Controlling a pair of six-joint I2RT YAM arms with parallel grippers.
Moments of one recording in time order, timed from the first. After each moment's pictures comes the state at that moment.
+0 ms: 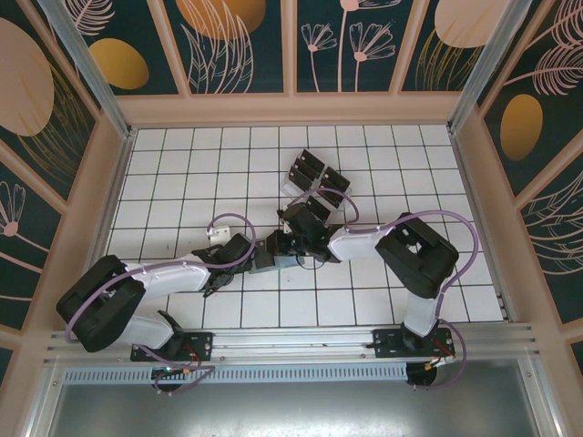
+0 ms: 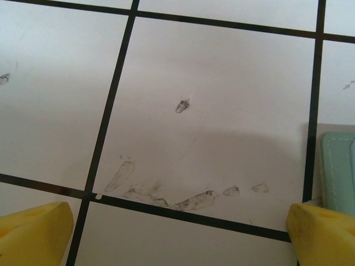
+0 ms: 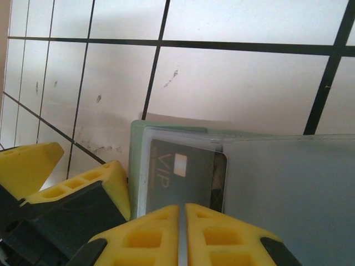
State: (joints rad) left arm -0.77 1.40 0.51 -0.29 -0.53 -0.87; right arm 0.89 1.82 0.90 0.17 -0.25 0.80
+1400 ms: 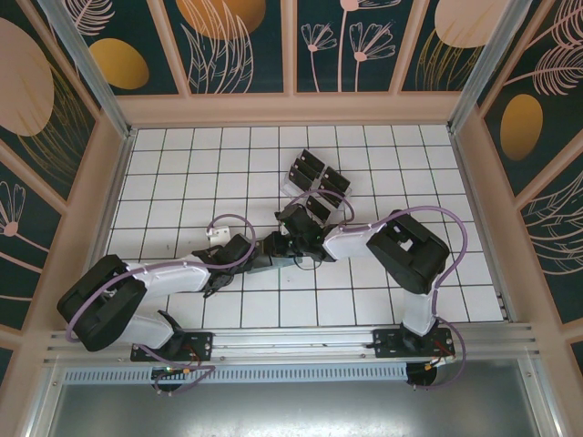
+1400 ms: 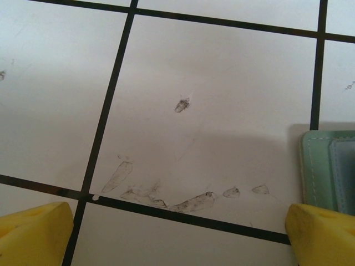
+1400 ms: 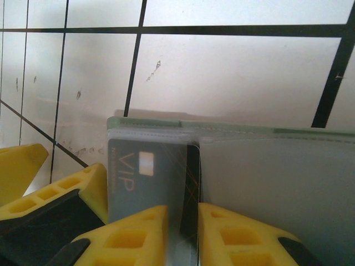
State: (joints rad) left arm -0.77 1.40 0.50 -0.27 -0.53 -0.87; right arm 0.90 1.88 0.93 0.17 -0.27 0.81
